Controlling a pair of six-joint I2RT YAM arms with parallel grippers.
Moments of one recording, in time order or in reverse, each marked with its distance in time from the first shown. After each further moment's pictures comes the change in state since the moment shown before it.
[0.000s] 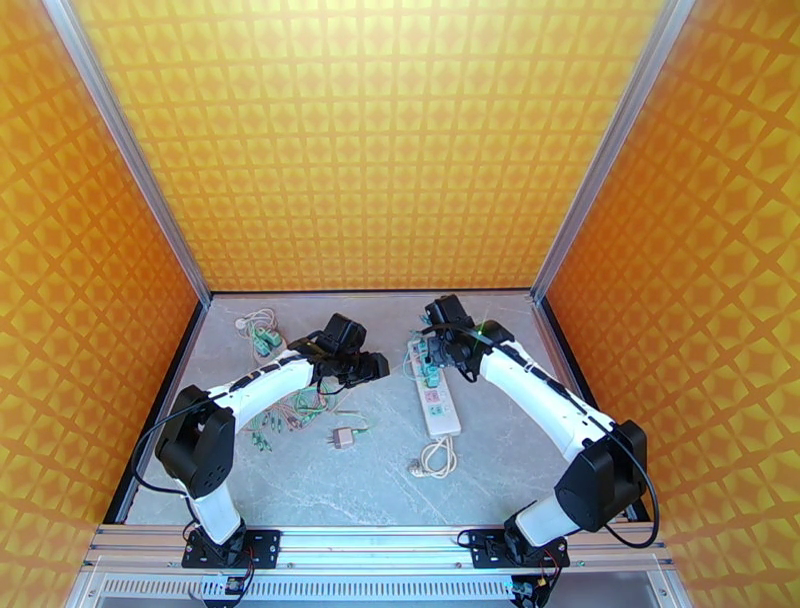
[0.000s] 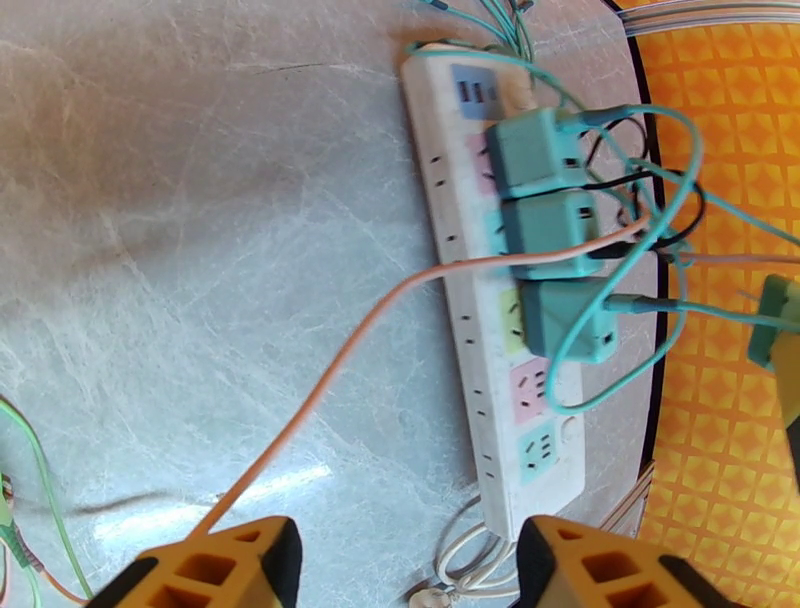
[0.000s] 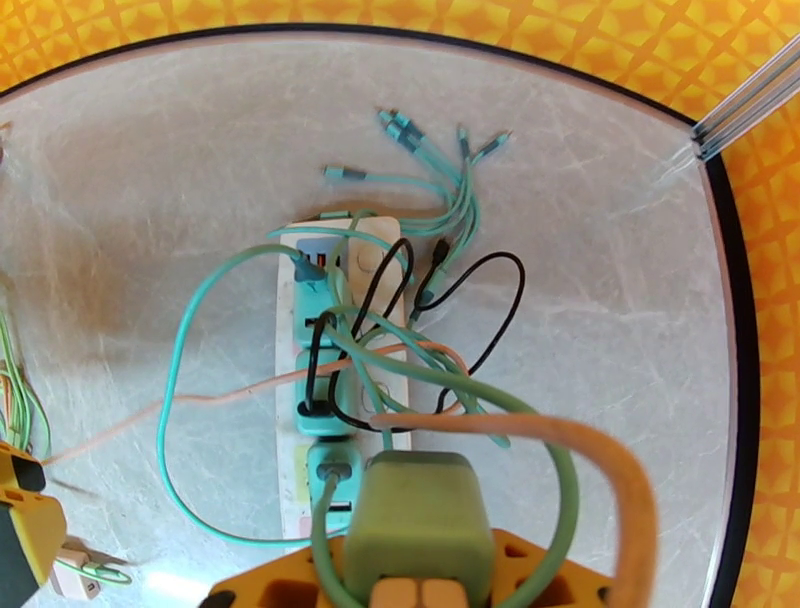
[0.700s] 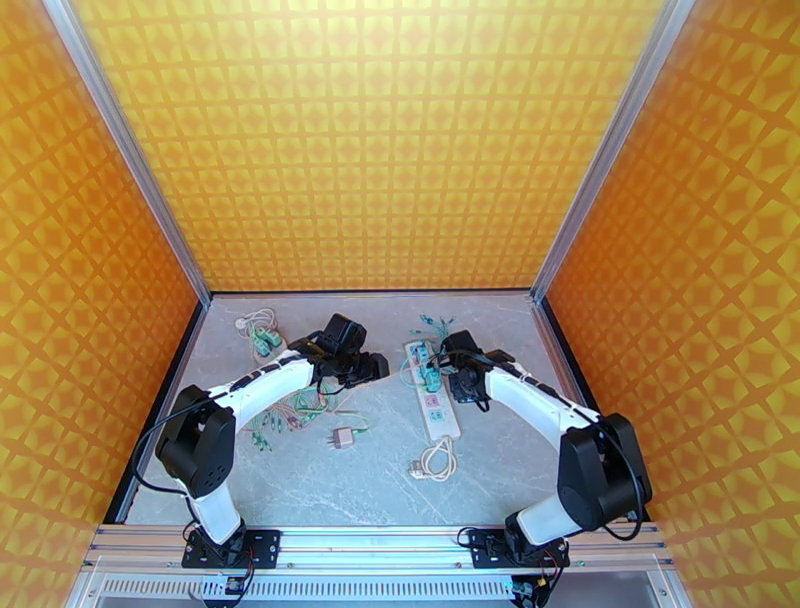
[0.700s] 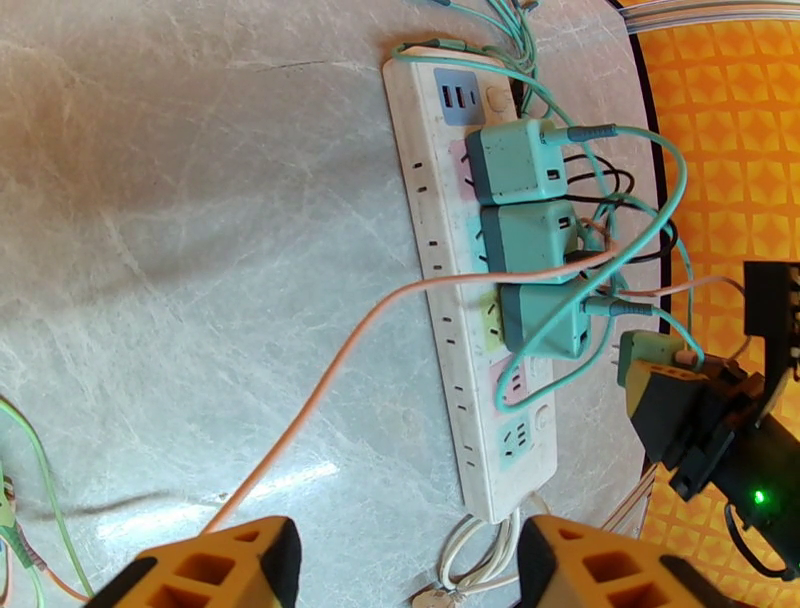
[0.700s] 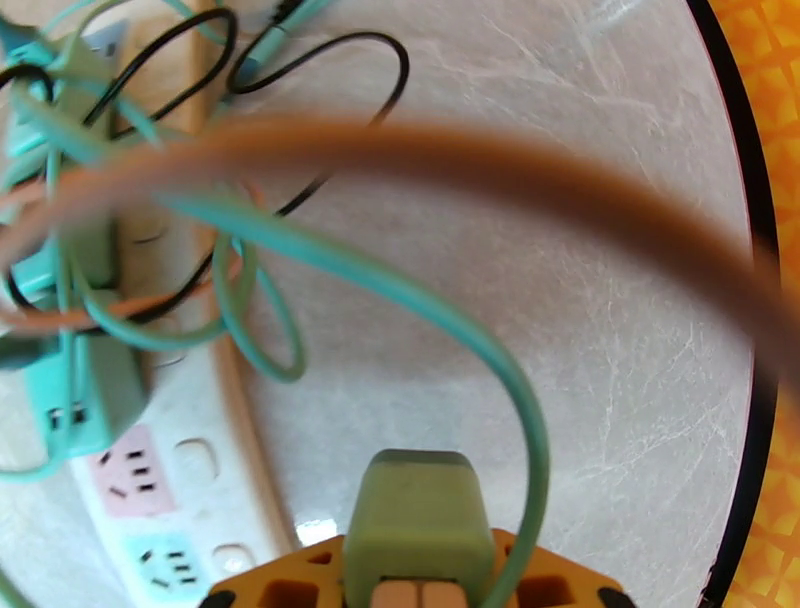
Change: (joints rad) left arm 0.000 0.001 0.000 -0.003 0.000 0.007; right arm -0.131 0.011 -0.316 0.082 0.026 0.016
